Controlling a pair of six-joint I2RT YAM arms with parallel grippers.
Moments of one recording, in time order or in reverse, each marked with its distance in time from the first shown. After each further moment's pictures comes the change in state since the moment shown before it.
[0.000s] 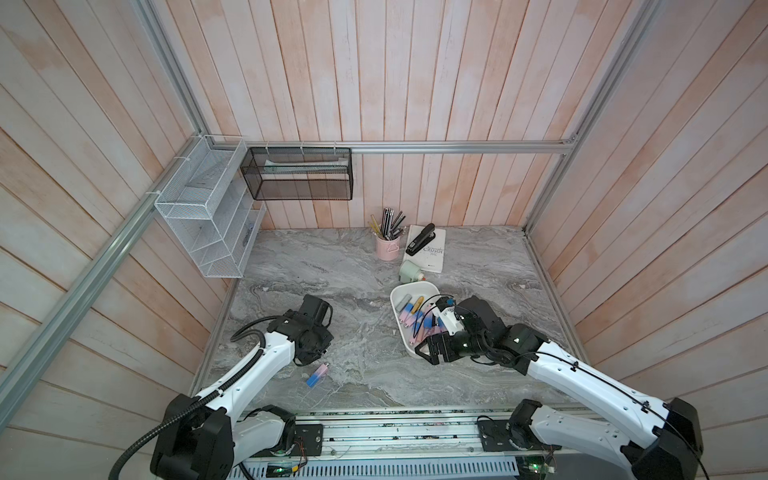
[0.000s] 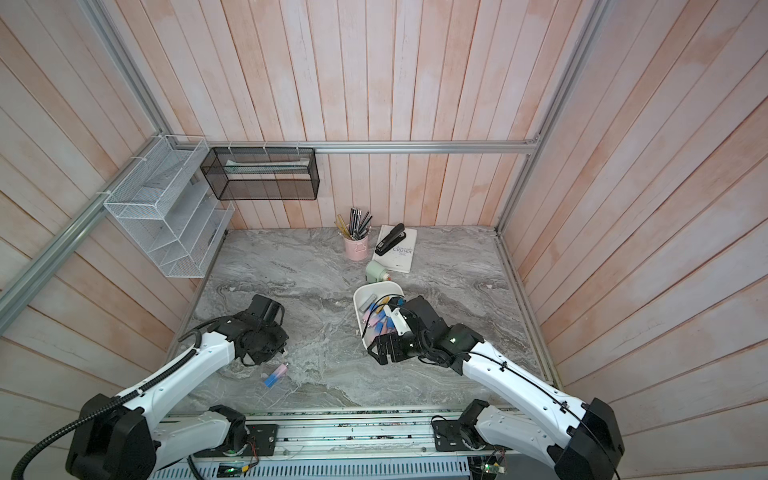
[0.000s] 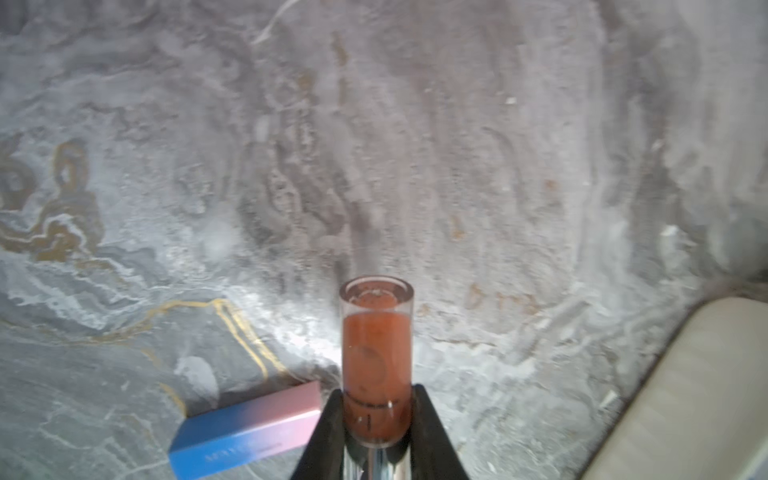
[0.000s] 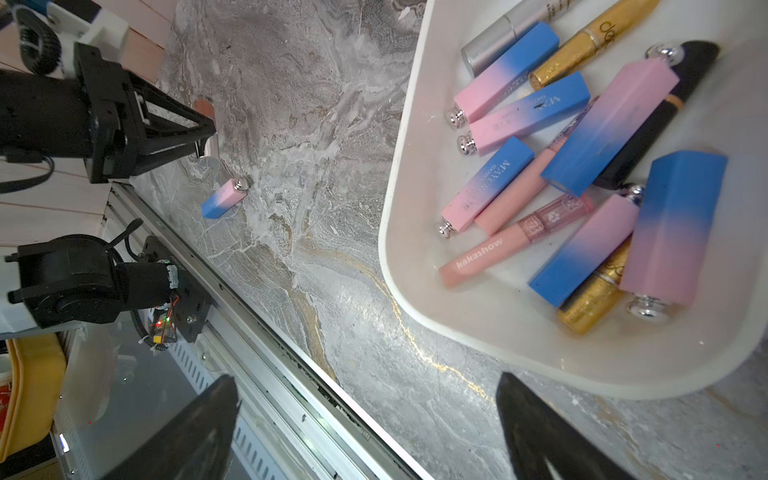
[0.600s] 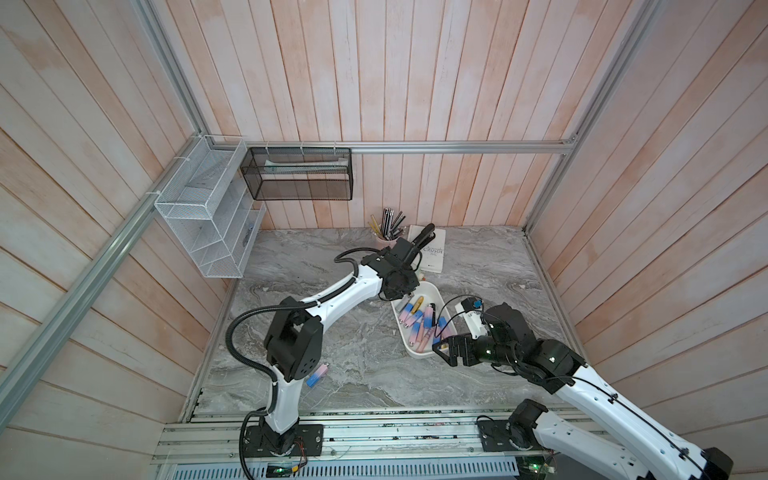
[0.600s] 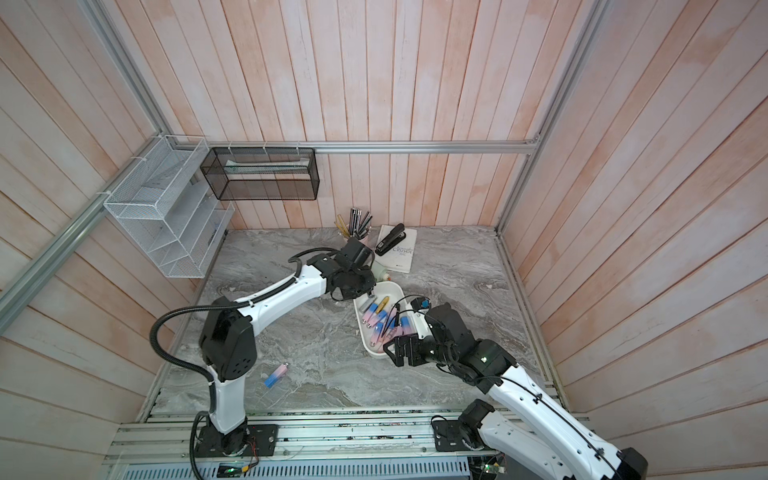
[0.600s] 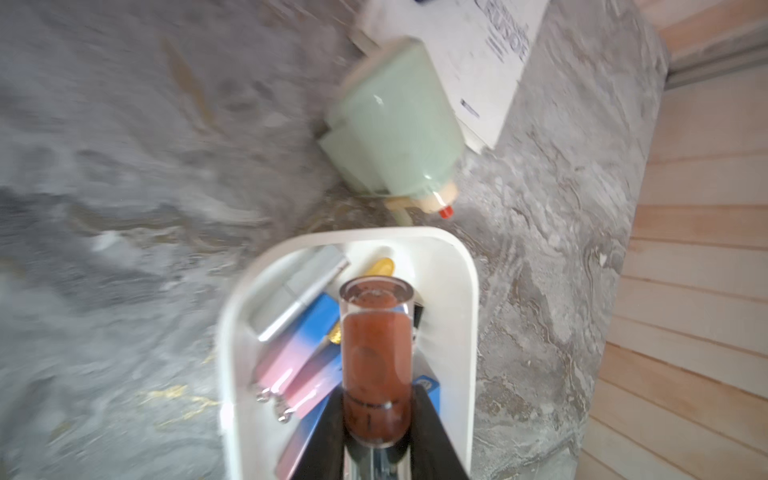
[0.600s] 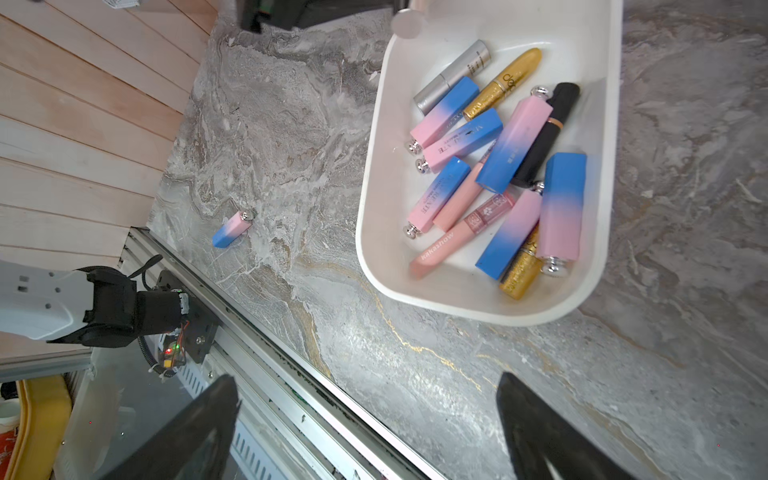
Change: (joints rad) left arm -0.349 0.853 1.022 0.048 0.092 0.112; right arm -0.060 -0.281 -0.048 -0.119 0.061 0.061
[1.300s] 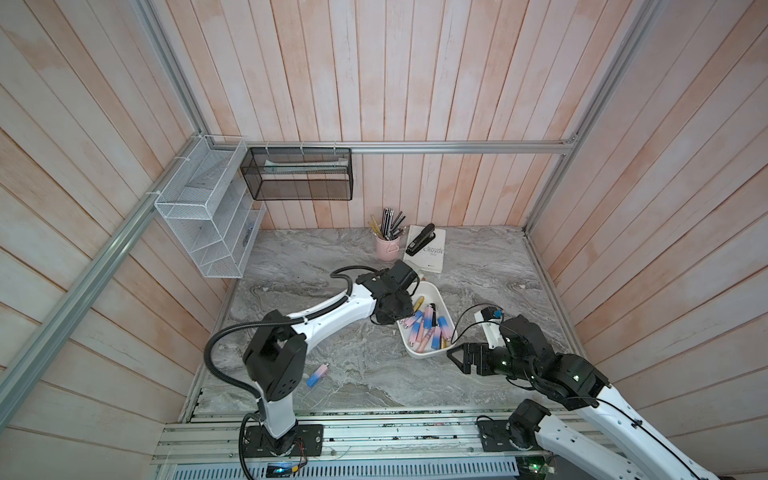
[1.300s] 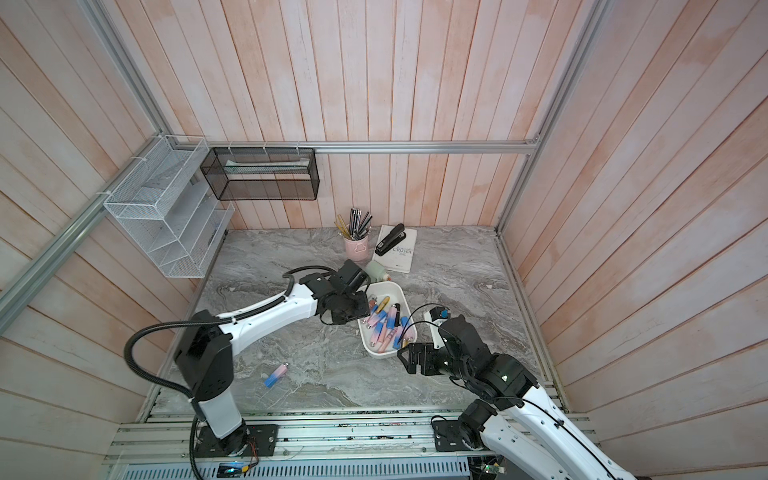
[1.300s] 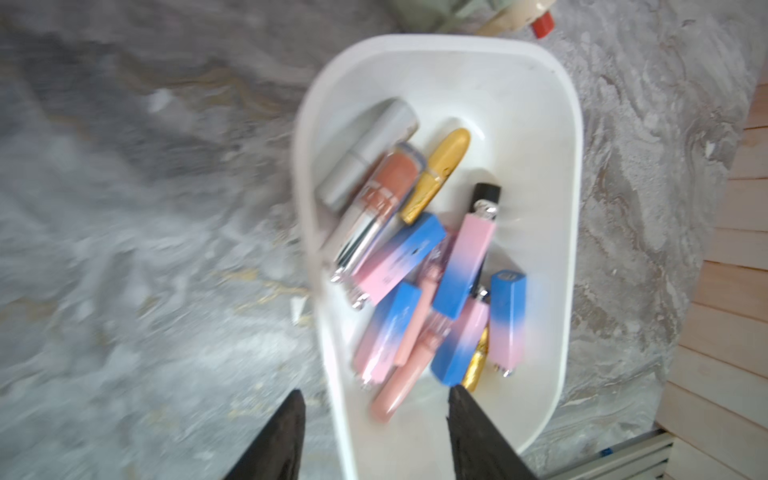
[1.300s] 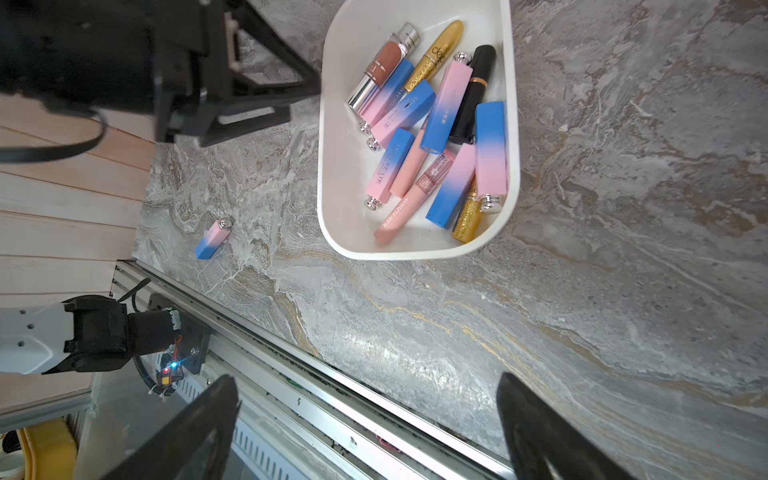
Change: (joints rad) left arm -0.043 -0.361 -0.443 -0.034 -0.048 0.045; right arm -0.002 -0.094 -0.011 -0.125 0.058 0.097
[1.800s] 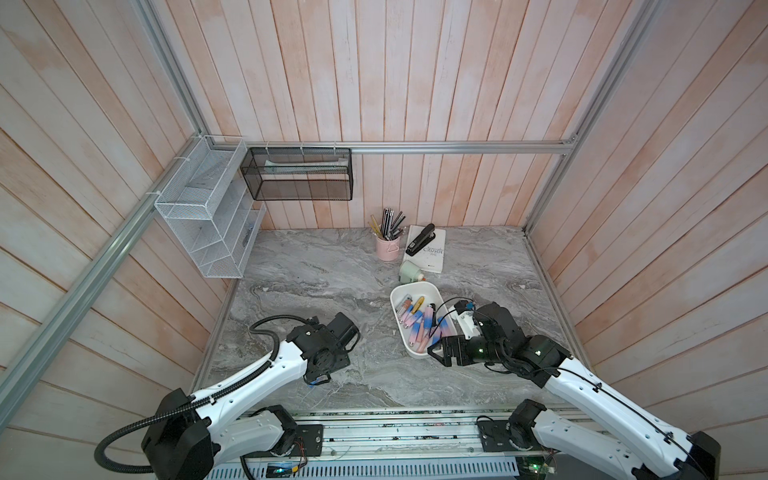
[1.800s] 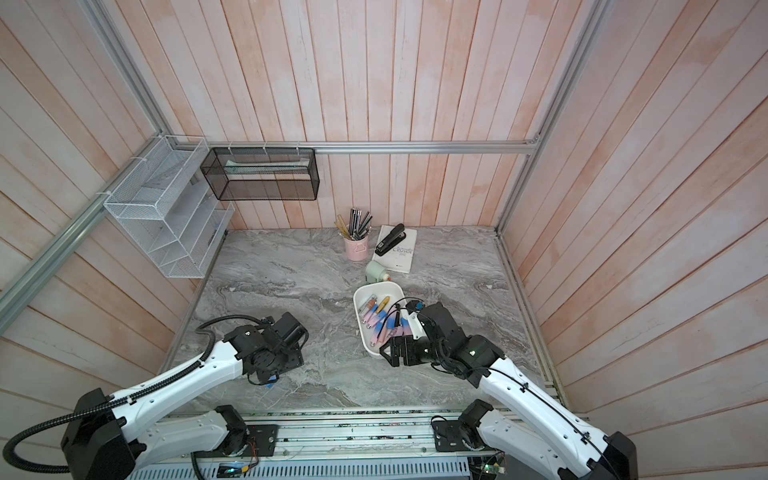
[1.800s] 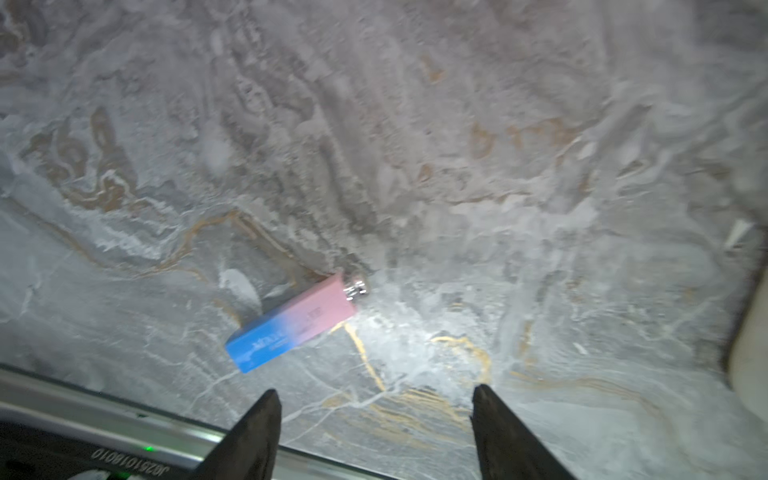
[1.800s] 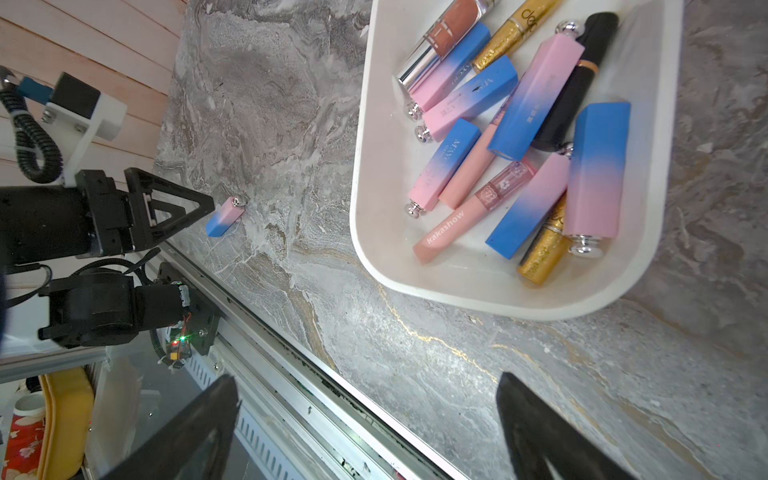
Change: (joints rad) left arm 0.064 -0.568 -0.622 -0.259 -0.199 -0.169; right arm 0.000 0.222 -0.010 0.197 -0.130 -0.077
